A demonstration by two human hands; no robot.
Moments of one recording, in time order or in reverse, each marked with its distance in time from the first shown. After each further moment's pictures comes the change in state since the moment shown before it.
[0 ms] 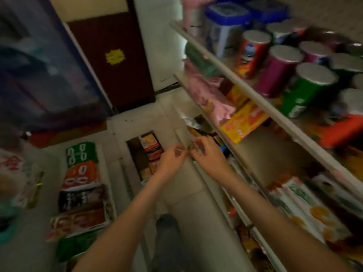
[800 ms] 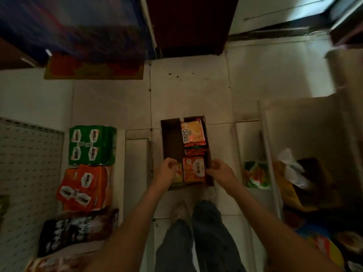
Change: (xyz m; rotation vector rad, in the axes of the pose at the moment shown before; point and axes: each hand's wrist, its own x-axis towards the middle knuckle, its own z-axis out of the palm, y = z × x) left_hand 0.361 -0.319 -0.105 -0.218 0.114 -0.789; right_hand 0.380 0.132 0.359 0.122 -0.702 0.695
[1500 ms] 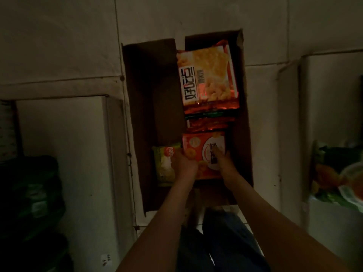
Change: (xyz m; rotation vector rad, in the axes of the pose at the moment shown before) left_hand 0.308 -0.194 0.217 -0.244 0.077 -0.438; right_hand 0.359 0.225 0.145 0.488 0.101 0.372
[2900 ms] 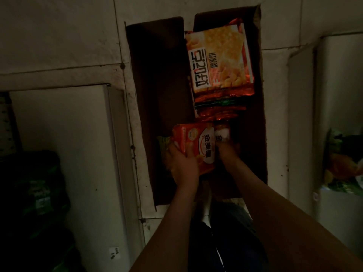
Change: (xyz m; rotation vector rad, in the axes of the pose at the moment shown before) left_hand -0.017 -0.010 -0.027 0.080 0.253 0.231; right_hand 0.078 0.039 0.018 -0.141 0.194 0.027
